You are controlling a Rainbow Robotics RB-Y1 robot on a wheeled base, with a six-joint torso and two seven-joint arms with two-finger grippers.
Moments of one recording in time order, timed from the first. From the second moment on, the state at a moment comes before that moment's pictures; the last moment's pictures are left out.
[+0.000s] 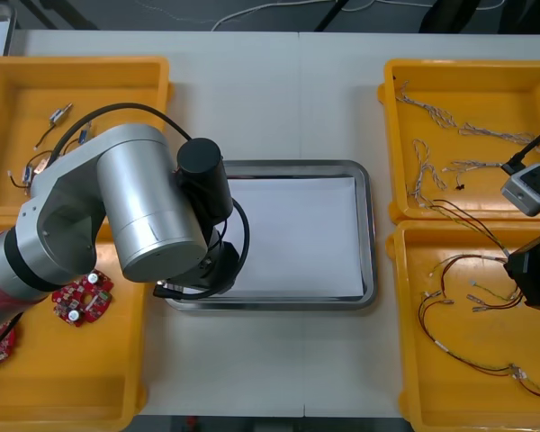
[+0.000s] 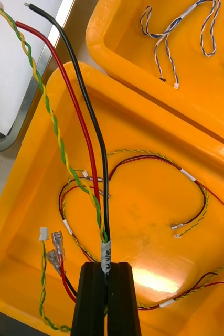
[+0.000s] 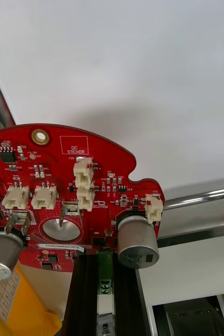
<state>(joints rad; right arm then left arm) -0.10 -0.81 -0.23 -2.49 -0.99 1.92 1.45 -0.70 0.62 -0.74 -2.07 0.72 1.83 -0.60</state>
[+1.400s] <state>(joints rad) -0.10 -0.81 -0.23 -2.49 -0.99 1.92 1.45 -0.76 0.56 -0.84 -1.88 0.70 1.71 -0.60</state>
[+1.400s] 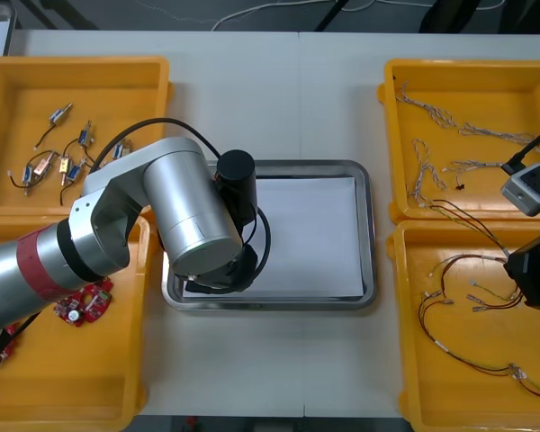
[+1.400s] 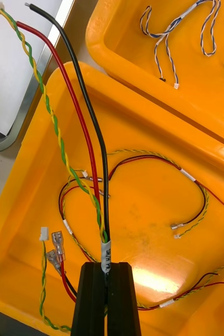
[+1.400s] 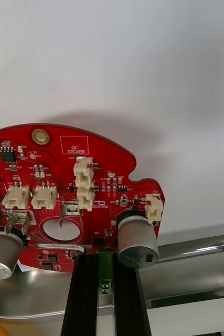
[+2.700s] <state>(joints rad) -0.10 -0.81 -0.23 -2.49 -0.99 1.92 1.45 -0.76 0.56 -0.77 -2.01 0.68 1.82 -0.60</state>
